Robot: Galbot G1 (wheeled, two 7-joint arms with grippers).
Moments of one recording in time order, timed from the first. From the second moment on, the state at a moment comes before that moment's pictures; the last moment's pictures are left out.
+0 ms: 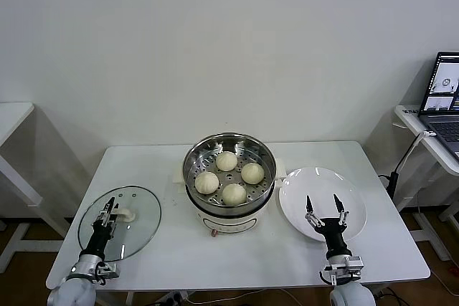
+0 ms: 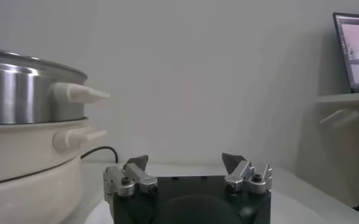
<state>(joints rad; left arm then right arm) 1.27 -1.20 -0.62 -1.33 1.21 -0.16 -0.33 -1.32 1.23 0.45 1.48 0.27 0.46 0.07</state>
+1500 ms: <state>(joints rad) 1.25 -1.20 -0.39 -2.05 1.09 0.23 -0.09 -1.30 1.24 0.47 1.47 0.26 0.45 0.09</state>
